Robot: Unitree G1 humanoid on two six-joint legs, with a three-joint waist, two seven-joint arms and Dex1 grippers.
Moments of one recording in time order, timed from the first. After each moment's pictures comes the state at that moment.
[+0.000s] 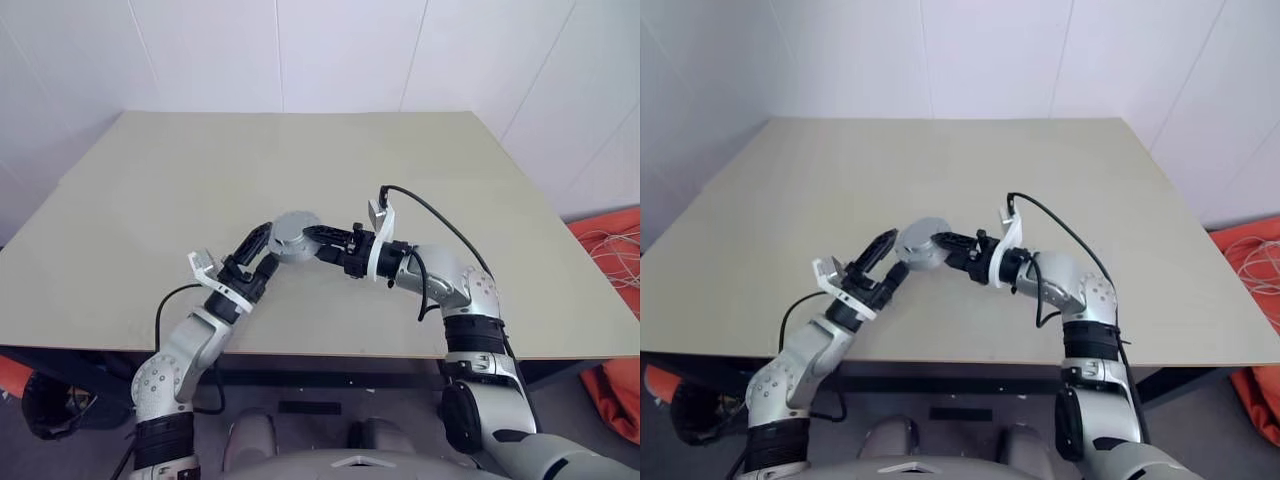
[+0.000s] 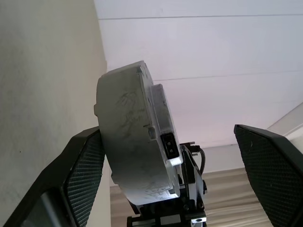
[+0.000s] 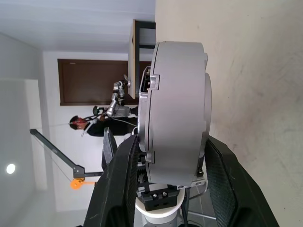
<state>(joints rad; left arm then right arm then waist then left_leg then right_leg) -0.04 0.00 0.27 -0.11 -1.68 0.79 -0.03 -0.53 -0.10 -0.22 0.26 1.92 1.22 -0.58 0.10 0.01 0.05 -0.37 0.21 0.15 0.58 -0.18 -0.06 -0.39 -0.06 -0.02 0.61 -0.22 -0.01</state>
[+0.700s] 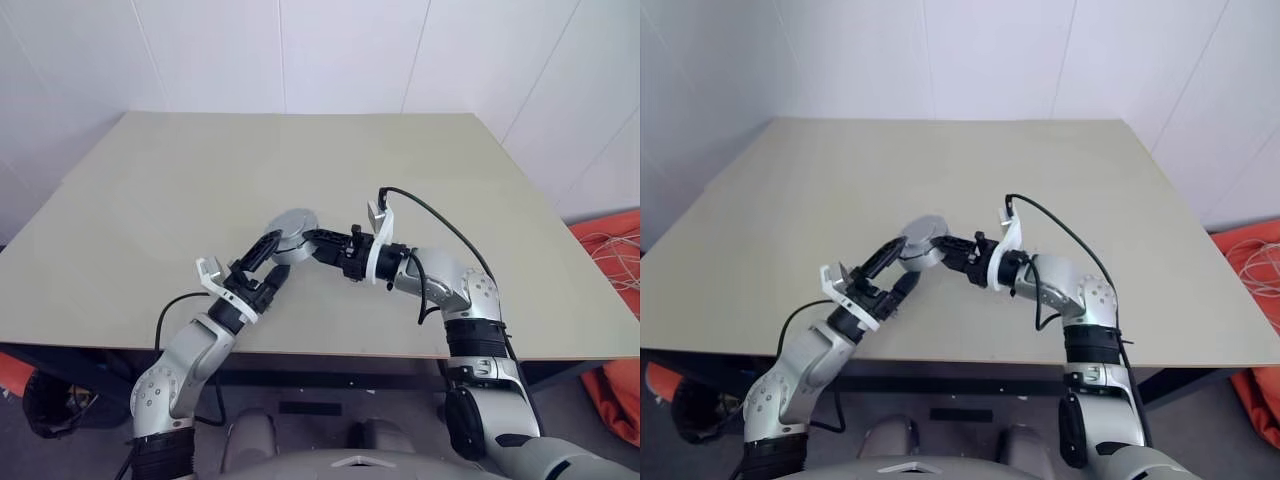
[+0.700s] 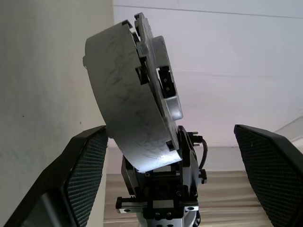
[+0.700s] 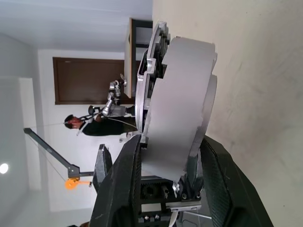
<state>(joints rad) 0.04 0.01 0.20 -0.22 -1.86 0.78 0.17 -0.51 -0.12 -0.18 0.22 1.93 1.19 -0.57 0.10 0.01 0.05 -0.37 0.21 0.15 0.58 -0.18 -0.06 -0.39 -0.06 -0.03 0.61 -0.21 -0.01</state>
